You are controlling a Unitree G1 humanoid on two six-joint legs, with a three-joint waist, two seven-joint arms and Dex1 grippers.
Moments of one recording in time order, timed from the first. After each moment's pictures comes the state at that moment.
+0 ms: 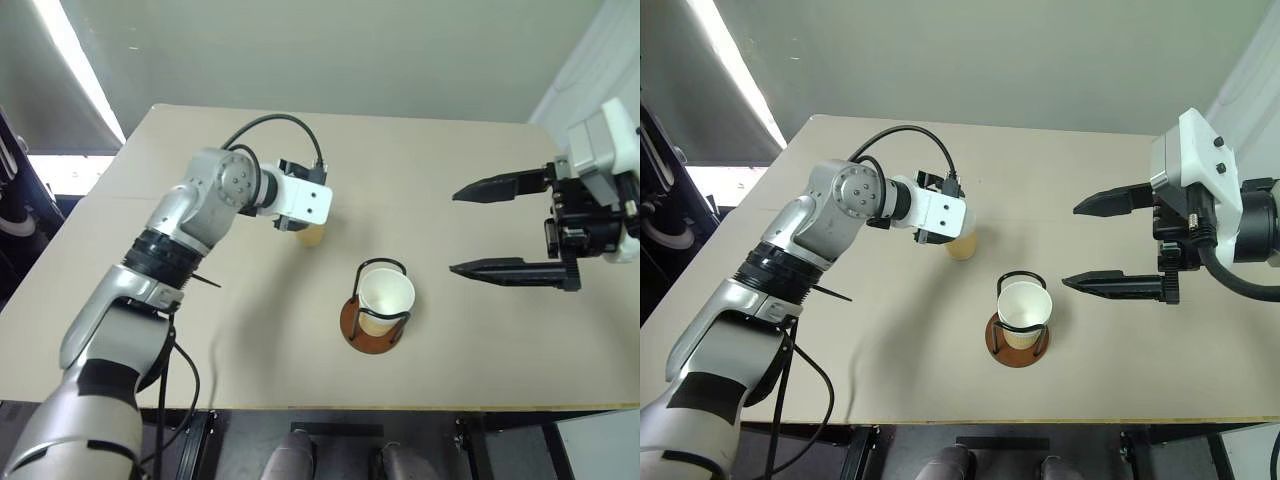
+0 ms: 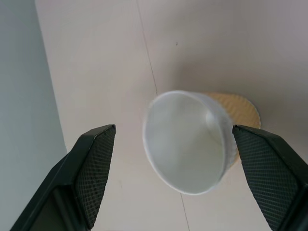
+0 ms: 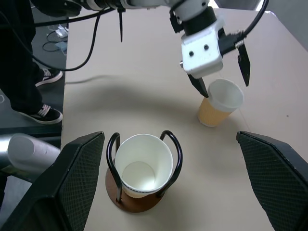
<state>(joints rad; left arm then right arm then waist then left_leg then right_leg) -1.14 0.66 -0.49 0.44 0.45 -0.10 -1.04 -0.73 -1.26 -0.17 -0.50 0.99 0.92 1.04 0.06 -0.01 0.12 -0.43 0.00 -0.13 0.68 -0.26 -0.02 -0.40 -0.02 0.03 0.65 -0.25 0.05</state>
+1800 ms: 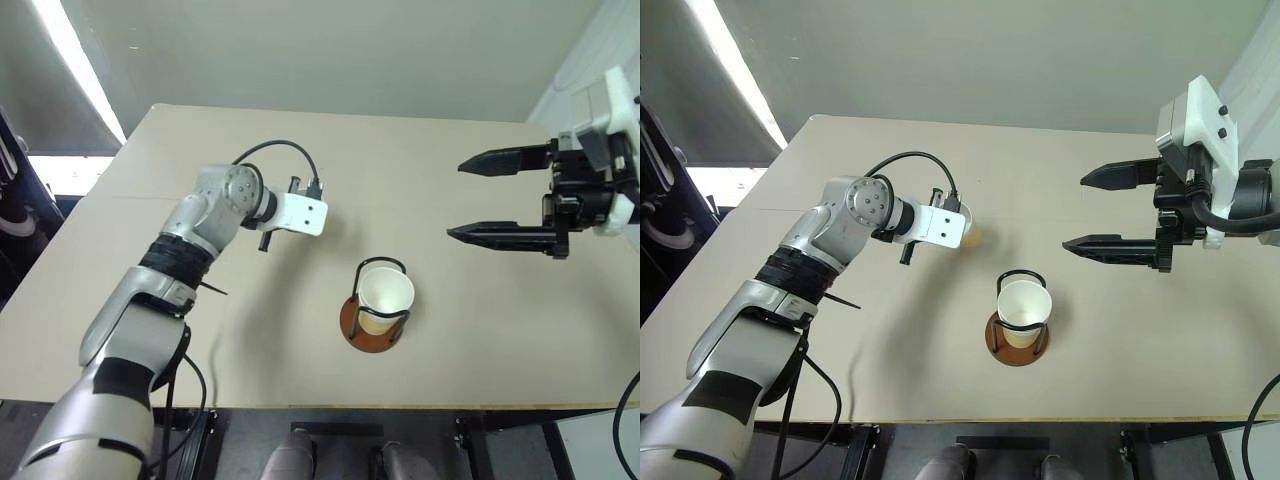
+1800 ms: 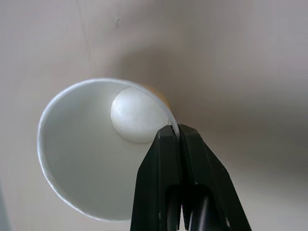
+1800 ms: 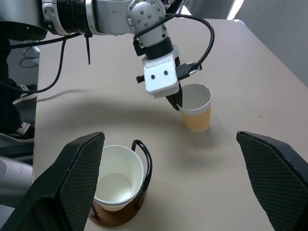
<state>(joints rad) -1.13 0.62 -0.45 0.52 0.35 -0.10 -1.26 -0.82 -1.18 -0.13 -0.39 0.90 0.95 1.04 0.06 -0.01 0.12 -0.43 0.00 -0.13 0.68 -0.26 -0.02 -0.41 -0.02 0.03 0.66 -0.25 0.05</state>
